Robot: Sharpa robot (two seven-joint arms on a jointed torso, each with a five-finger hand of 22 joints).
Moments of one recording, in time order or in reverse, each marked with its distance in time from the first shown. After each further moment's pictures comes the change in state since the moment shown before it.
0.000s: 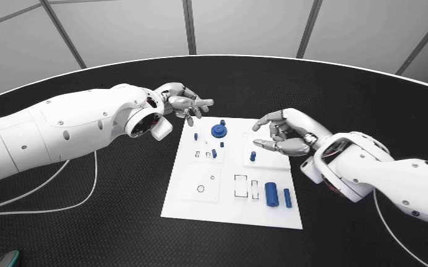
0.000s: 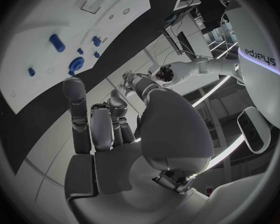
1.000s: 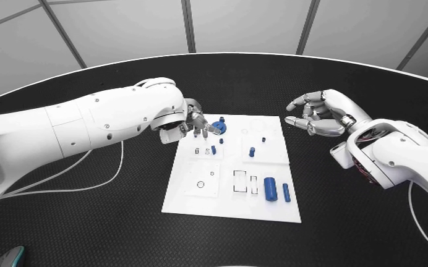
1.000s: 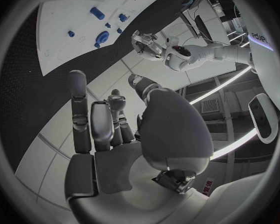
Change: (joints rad) left arm -0.001 0.188 -0.015 -0.067 -0.326 0.264 -0.490; left_hand -0.097 0.085 -0.153 -0.001 0.001 -0.122 -0.028 0.211 0.311 -0.122 -0.019 0.540 0.533 0.007 -0.018 0.251 0.152 -0.069 0.222 -0.032 0.465 0.632; right arm 0.042 -0.122 0.000 -0.014 0.112 -0.050 -0.010; right_hand 0.000 0.000 -0.010 0.012 0.009 -0.026 -0.004 0.047 0.023 -0.022 -0.005 -0.046 -0.054 -0.005 -0.005 -0.053 -0.049 0.014 -0.007 -0.005 -0.090 -0.070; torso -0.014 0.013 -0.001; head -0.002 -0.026
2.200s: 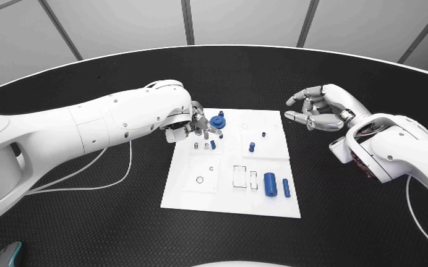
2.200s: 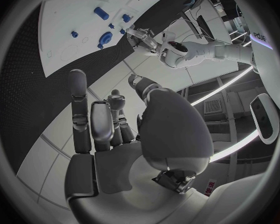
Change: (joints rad) left arm -0.039 0.088 -0.008 -0.131 -0.009 0.036 0.000; left_hand -0.003 0.003 -0.039 0.003 0.000 -0.001 -0.001 0.008 0.021 0.020 -0.005 0.056 0.054 0.000 0.000 0.031 0.000 0.000 0.031 0.001 0.031 0.060; right arm 0.005 0.006 0.000 -0.004 0.000 -0.004 -0.015; right_hand 0.000 0.000 0.000 0.005 0.010 -0.014 0.000 0.004 0.001 -0.003 0.004 -0.007 -0.006 0.000 0.000 -0.006 -0.006 0.000 0.000 0.000 -0.021 -0.012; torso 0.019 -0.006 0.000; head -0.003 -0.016
